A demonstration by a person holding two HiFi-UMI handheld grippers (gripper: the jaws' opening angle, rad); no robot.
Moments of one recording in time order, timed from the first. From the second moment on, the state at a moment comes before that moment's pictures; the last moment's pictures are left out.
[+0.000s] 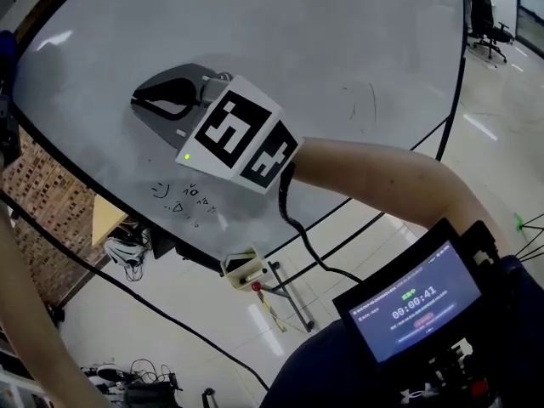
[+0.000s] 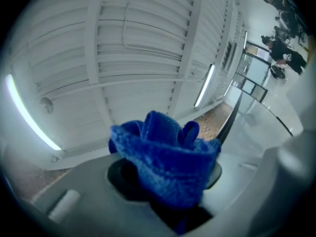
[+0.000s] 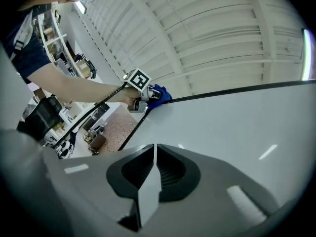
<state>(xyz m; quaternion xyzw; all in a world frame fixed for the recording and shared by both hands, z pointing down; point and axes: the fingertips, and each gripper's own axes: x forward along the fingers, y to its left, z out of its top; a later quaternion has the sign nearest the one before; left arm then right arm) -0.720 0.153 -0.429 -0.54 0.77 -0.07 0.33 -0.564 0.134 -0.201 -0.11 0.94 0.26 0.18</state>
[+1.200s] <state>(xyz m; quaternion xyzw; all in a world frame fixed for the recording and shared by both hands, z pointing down) -0.349 0.198 -0.095 -0.76 0.62 0.12 0.15 -0.280 0.104 -0.095 -0.24 0.94 0.13 0.20</state>
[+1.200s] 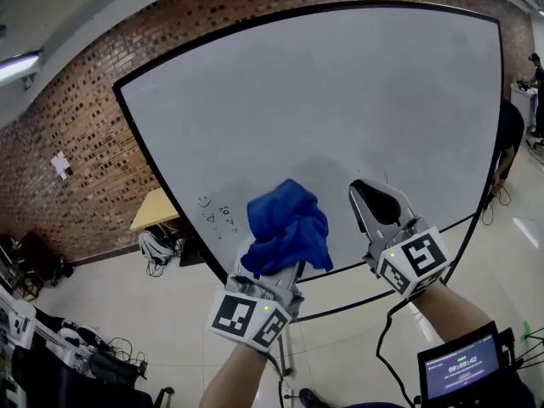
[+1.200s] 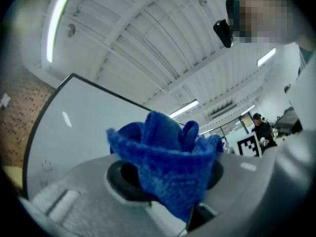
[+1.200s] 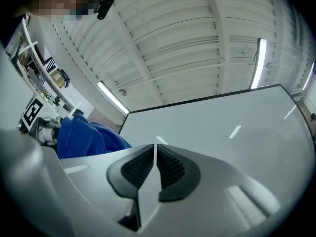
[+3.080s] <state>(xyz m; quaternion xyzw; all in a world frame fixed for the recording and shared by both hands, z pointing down) -0.150 0.437 0.200 -0.77 0.63 -0.02 -0.09 -0.088 0.373 0.197 -0.21 0.98 -0.07 -0.02</state>
